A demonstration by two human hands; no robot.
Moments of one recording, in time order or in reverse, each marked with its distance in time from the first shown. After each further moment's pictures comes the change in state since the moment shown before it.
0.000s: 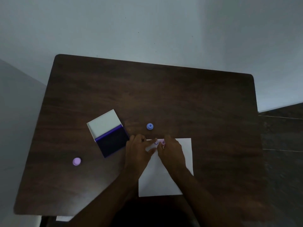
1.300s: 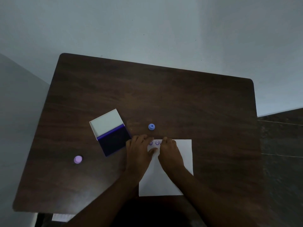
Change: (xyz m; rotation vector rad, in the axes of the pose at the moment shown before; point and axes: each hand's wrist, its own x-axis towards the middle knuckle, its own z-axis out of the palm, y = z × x) left_hand -0.010 -0.013 0.004 0.133 0.121 0.224; right_hand -0.018 -0.016 -0.013 -0.229 -0.237 -0.055
